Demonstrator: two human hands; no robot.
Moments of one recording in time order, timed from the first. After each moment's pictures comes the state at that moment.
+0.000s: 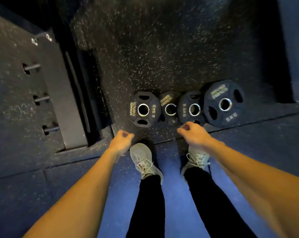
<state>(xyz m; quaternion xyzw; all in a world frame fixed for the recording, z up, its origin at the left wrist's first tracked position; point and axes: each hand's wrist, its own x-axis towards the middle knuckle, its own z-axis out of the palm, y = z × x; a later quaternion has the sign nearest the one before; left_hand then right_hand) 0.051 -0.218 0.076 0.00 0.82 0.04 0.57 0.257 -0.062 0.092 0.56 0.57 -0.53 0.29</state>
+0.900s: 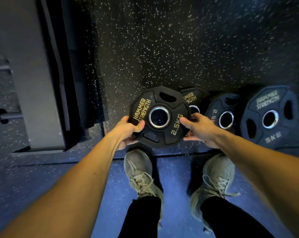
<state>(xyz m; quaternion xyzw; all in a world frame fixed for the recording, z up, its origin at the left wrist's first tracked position) 0.014 -0.206 -0.094 -0.22 0.68 0.30 0.63 0.190 -0.051 -0.083 0.62 0.36 -0.66 0.22</state>
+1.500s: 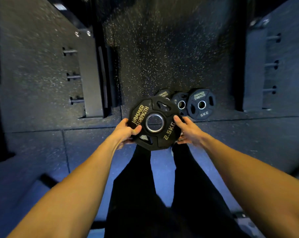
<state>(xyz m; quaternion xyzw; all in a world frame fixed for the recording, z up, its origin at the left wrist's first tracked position) 0.064 -0.231 0.376 -0.17 0.71 0.30 0.62 0.249 -0.078 0.378 0.58 0.37 -0.68 0.23</state>
